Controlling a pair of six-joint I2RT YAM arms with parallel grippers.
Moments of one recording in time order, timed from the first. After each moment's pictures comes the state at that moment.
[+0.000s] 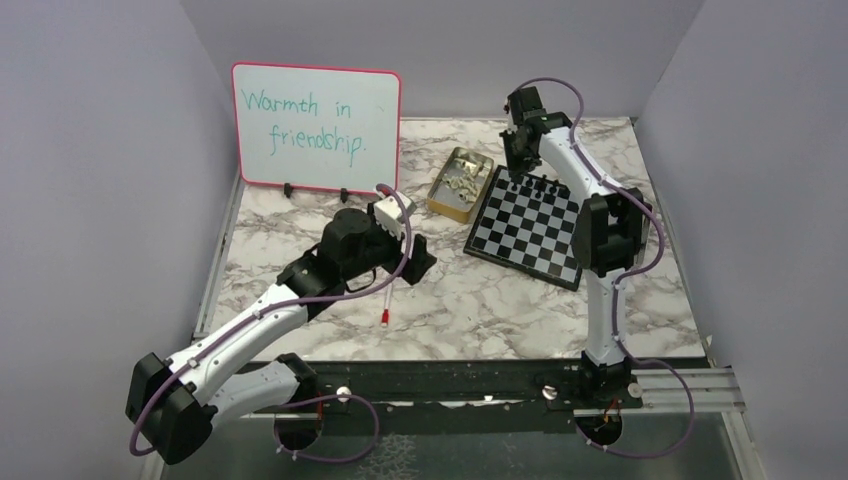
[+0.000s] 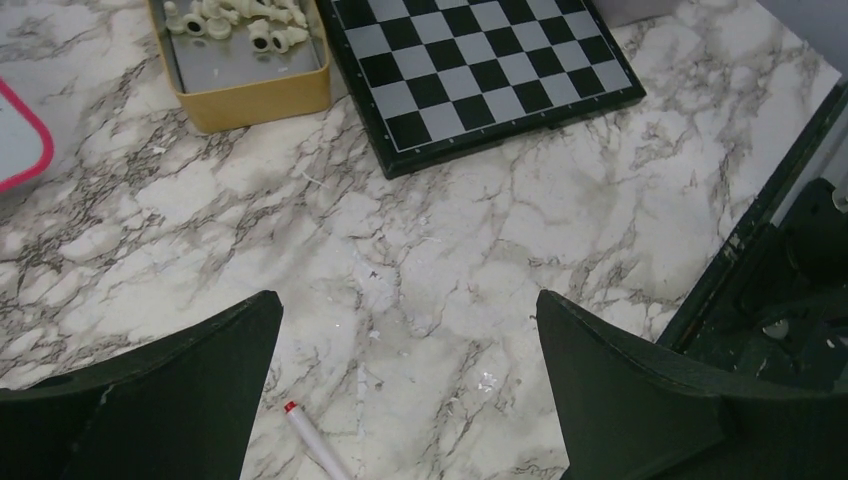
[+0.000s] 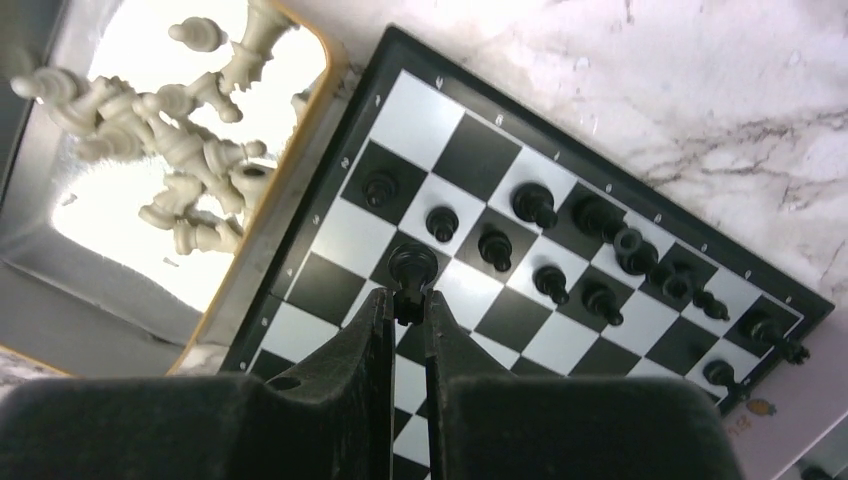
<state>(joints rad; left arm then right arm) -0.73 1.00 0.76 -0.13 0.17 -0.13 0.28 2.20 2.04 -0.87 0.11 0.08</state>
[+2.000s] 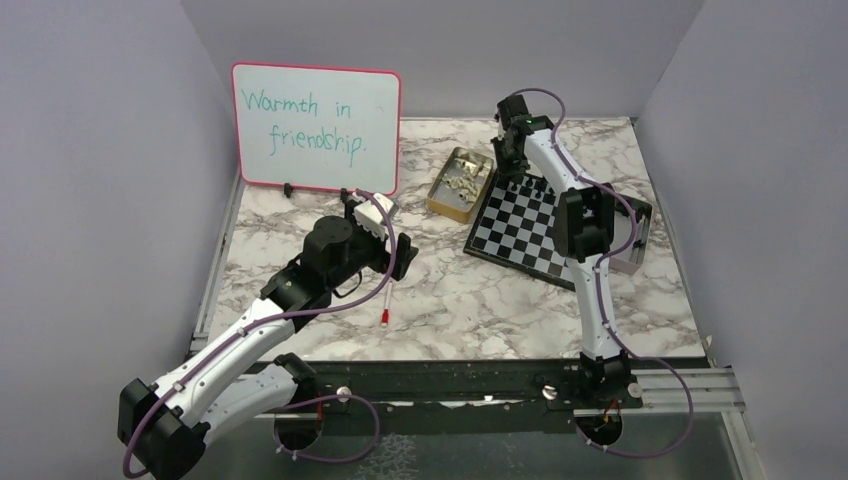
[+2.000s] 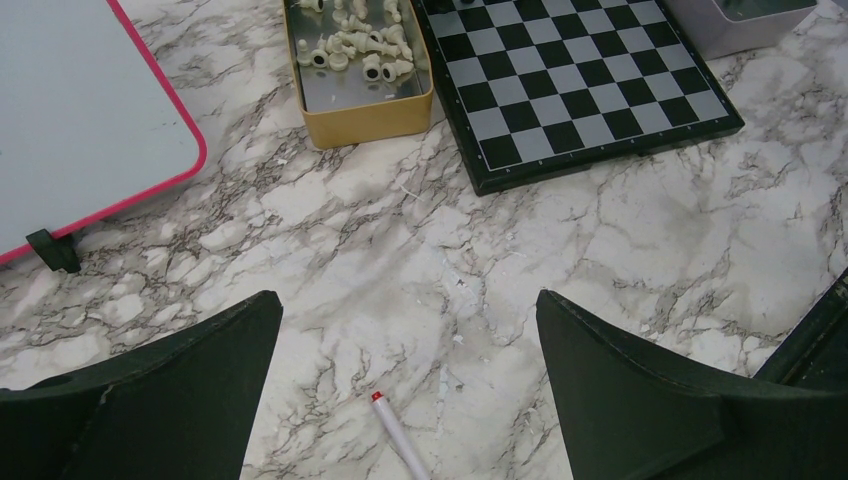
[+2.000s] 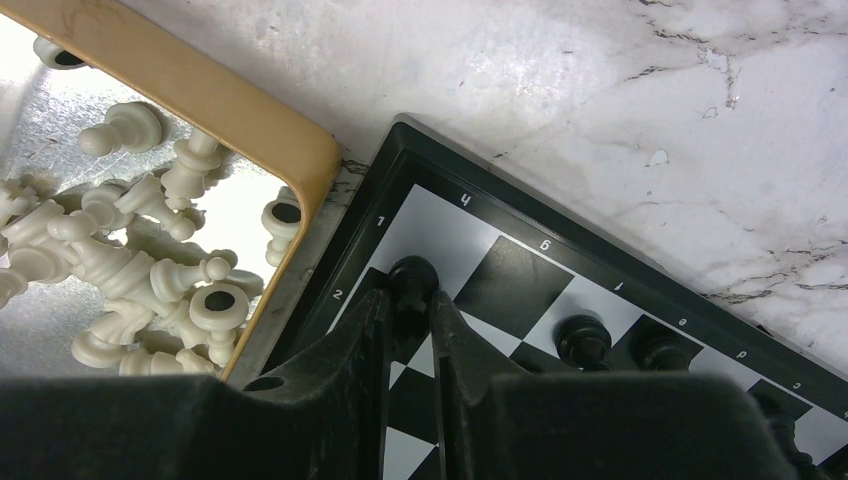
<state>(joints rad) -0.66 0.88 0.71 -0.12 0.05 -0.04 0.26 2.51 2.33 -0.93 0.08 0.08</state>
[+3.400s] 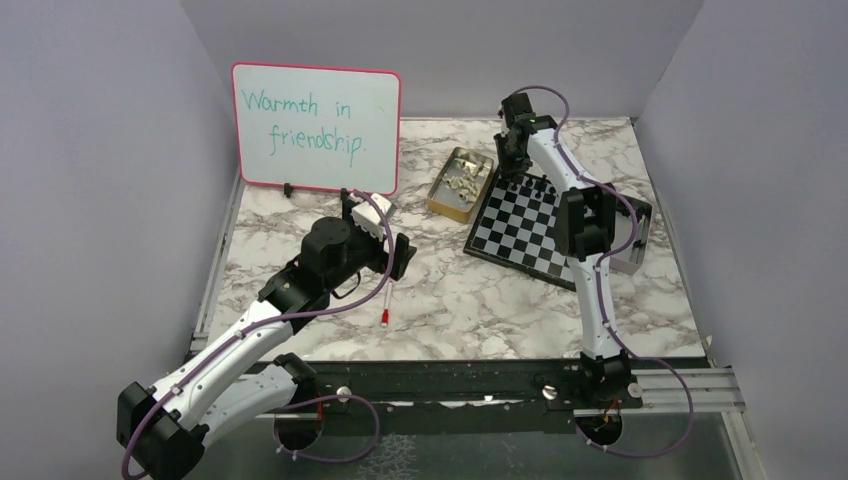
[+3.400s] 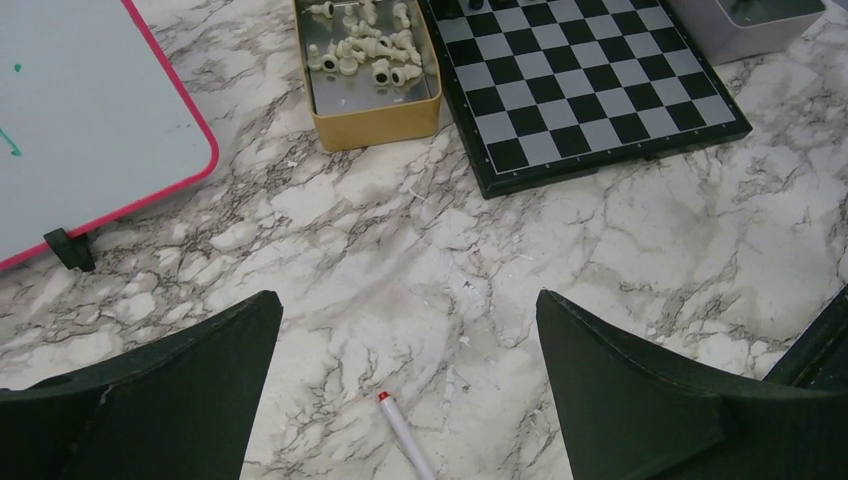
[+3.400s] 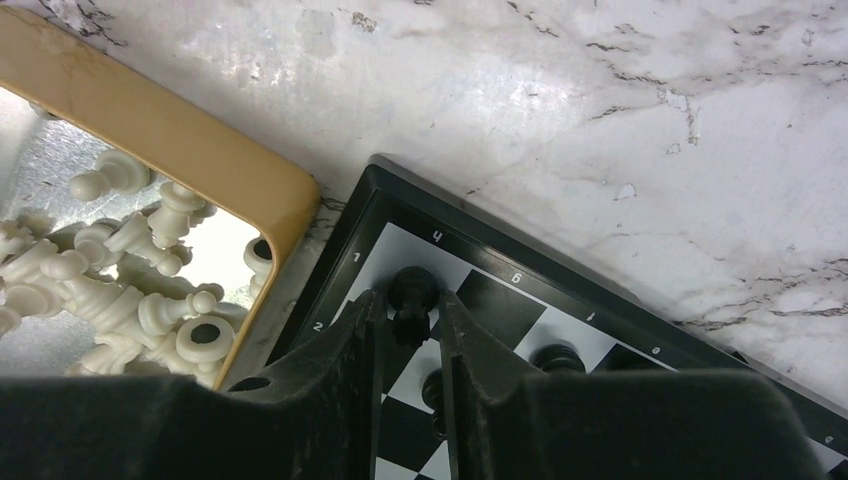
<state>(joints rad) -0.66 0.87 0.70 -0.12 0.03 -0.04 0.24 2.52 2.35 -0.90 0.08 0.07</state>
